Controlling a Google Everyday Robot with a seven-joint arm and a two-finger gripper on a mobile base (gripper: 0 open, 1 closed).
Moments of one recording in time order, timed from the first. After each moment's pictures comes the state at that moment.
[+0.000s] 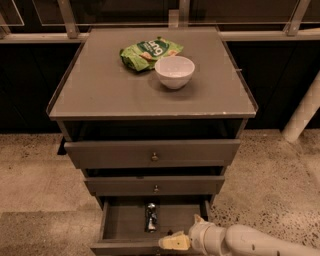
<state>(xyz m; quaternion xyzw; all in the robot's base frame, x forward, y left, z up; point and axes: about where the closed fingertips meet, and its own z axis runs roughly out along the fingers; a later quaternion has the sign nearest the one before) 0.417 -0.087 0.421 -0.21 0.88 0.27 0.32</state>
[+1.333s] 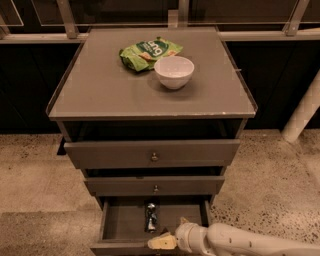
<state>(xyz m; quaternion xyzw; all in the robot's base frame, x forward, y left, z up) 0.436 -0.045 0.342 -0.22 0.88 0.30 0.31</state>
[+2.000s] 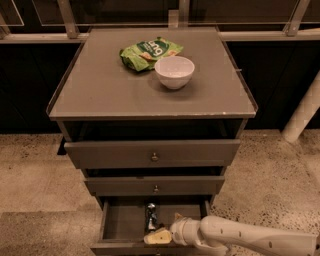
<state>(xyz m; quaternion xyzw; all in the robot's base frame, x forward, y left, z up) 0.462 -0.023 0.324 -0.24 0.87 0.31 0.30</state>
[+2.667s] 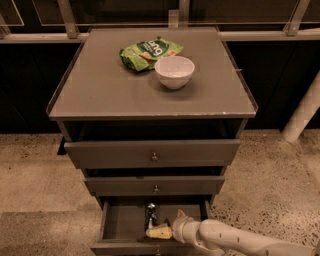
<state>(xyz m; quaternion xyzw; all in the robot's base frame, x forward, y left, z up) 0.490 -0.036 0.298 -0.21 0.87 0.28 0.34</state>
